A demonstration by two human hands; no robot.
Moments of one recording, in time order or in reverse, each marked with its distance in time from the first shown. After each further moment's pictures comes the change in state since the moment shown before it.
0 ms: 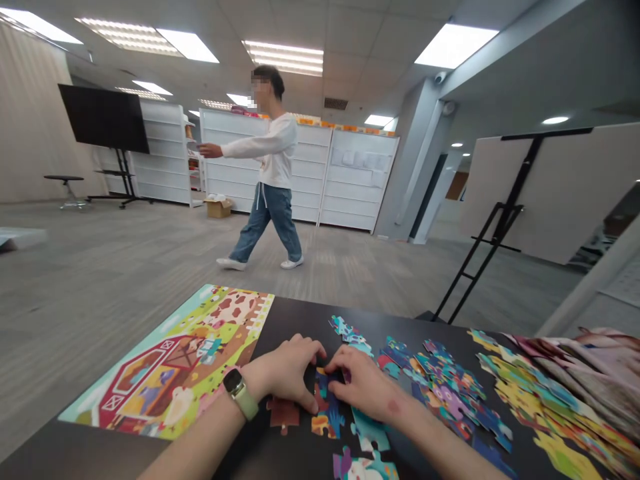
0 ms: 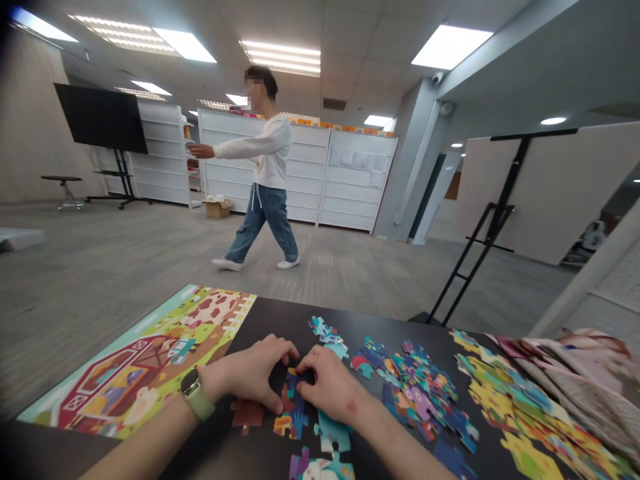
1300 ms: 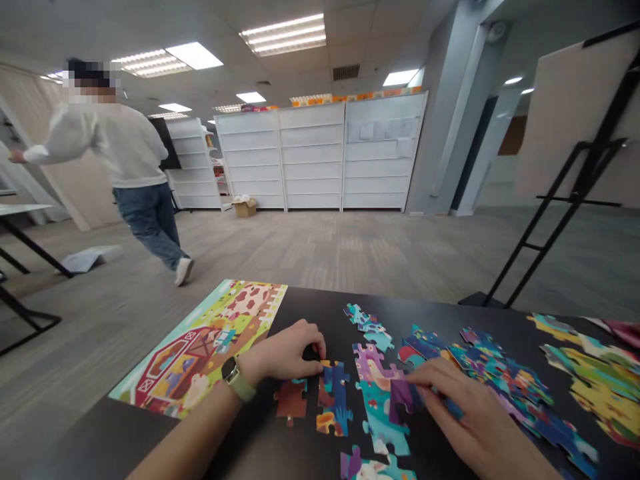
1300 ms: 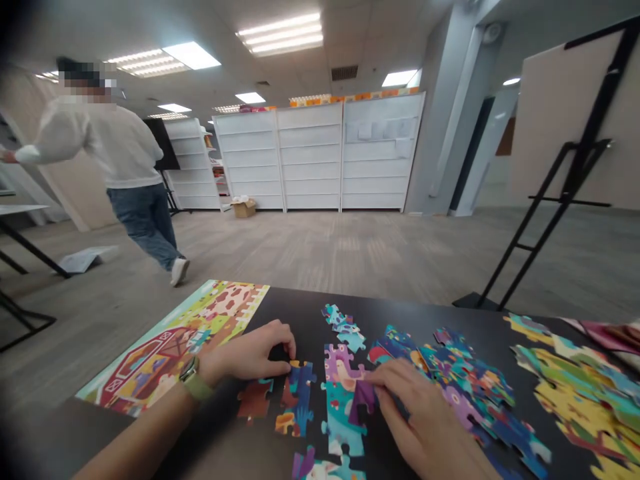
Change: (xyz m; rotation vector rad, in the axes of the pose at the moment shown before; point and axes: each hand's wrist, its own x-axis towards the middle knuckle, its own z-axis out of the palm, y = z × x) left_hand 0.004 -0.004 -0.010 0.080 0.010 0.035; right_hand -0.086 0.056 -0.039 -0.042 0.278 -0.123
